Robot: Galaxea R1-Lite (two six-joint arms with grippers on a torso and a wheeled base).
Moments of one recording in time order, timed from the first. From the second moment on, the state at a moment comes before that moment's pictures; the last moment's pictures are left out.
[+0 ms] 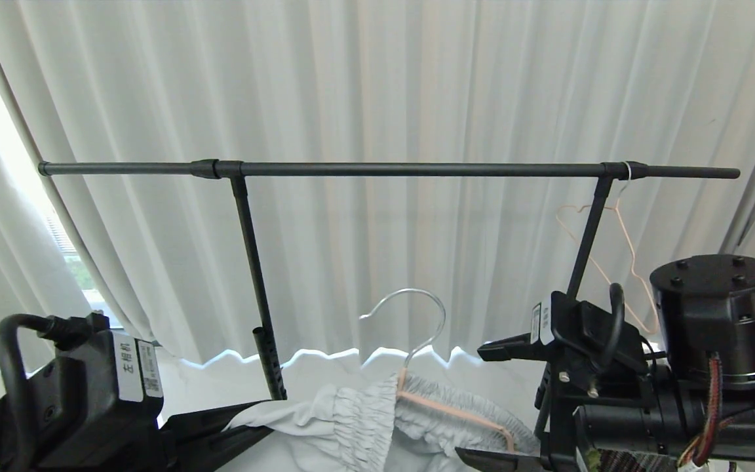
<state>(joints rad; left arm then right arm) -0.74 1.07 -0.46 -0.23 -0.13 0.33 0.87 1.50 -0.68 -0.35 0.32 -0.25</state>
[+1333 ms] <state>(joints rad) -0.74 1.00 -0.44 -0.23 -0.14 0.33 1.00 1.57 -0.80 -0.22 0.40 -0.14</state>
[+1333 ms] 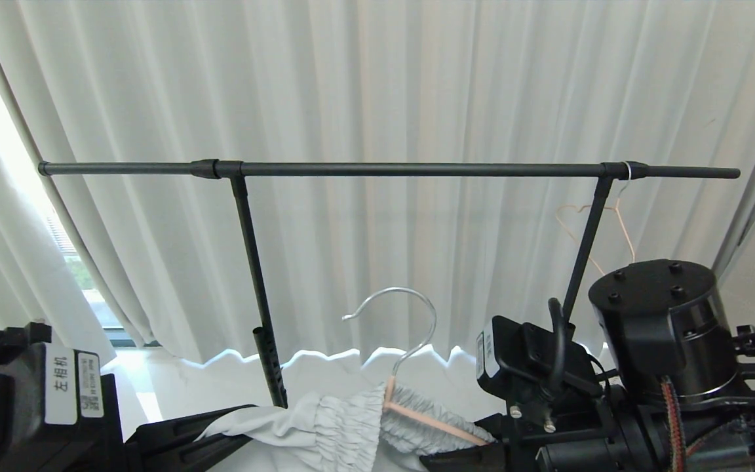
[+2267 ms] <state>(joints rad) -0.72 1.00 -0.40 -0.23 -0.14 0.30 0.96 1.49 -0.83 -0.22 0.23 -0.49</state>
